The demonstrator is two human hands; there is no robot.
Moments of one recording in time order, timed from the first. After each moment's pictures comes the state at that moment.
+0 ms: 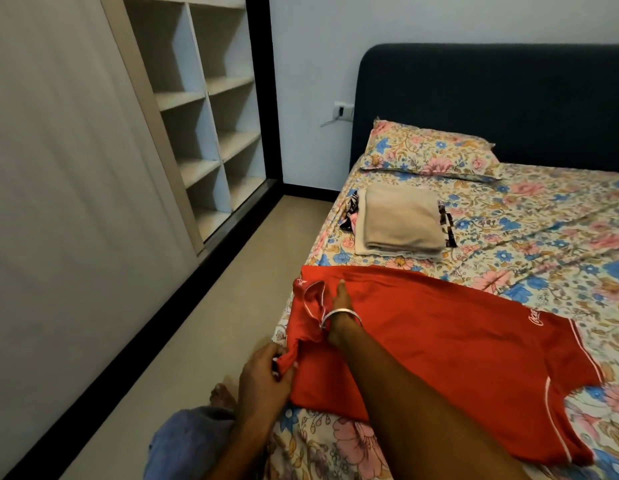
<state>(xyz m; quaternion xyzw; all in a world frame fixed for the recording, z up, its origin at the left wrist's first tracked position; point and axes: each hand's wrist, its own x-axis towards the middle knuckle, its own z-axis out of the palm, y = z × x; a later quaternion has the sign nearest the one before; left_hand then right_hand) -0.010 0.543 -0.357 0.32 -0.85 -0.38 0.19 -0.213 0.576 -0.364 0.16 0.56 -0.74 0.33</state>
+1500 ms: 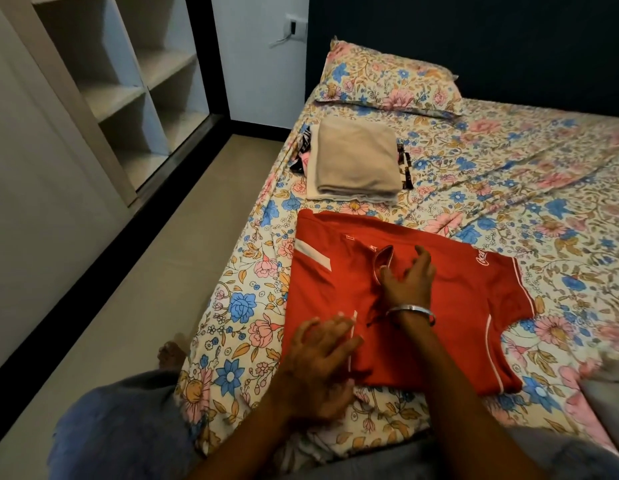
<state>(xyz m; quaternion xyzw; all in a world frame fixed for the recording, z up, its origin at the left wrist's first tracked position) -0.058 0.651 -0.408 -0.14 -0.96 -0.20 0.15 -0.243 0.798 -0.374 0.03 0.89 -0.46 -0.06</state>
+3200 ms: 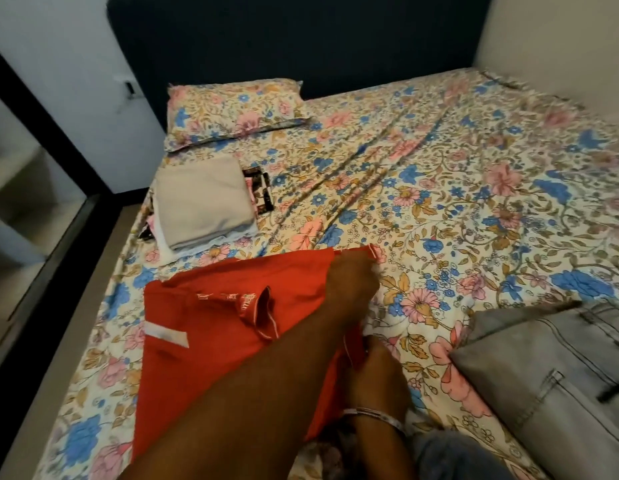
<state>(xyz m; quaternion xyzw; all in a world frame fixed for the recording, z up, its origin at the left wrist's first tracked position) -0.329 0.921 -0.332 -0.04 -0.96 -0.27 0.01 -0.181 0.951 -0.348 0.23 0.86 -0.44 0.04</state>
